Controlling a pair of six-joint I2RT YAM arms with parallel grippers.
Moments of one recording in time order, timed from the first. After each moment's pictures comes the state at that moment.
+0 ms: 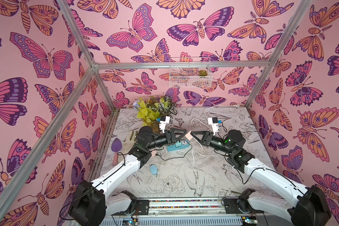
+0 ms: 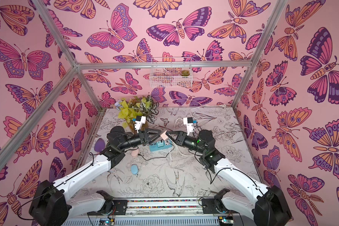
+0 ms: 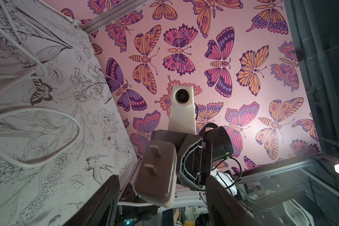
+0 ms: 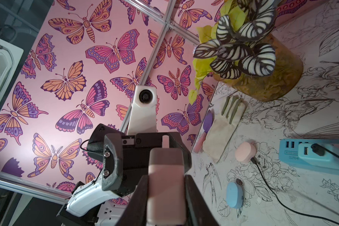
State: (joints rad) left arm -0.52 1.21 0.80 0.44 0.78 -1.16; right arm 0.58 1.10 0.72 0.40 -0.57 1.10
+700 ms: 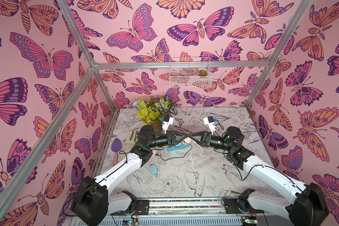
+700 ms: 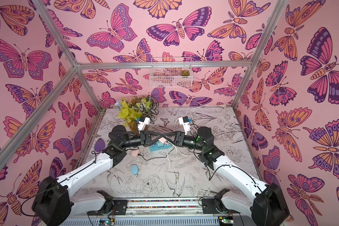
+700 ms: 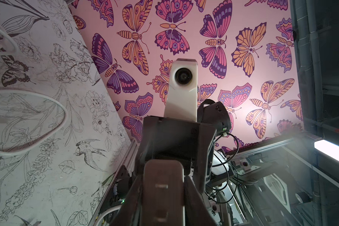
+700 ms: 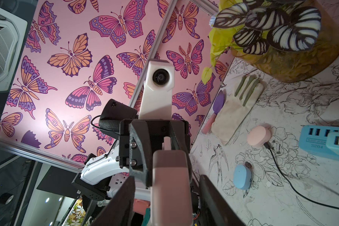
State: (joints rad) left arm -0.52 1.26 0.77 0.54 0.89 -1.23; right arm 0.57 1.14 0.77 0.37 -0.71 1.09
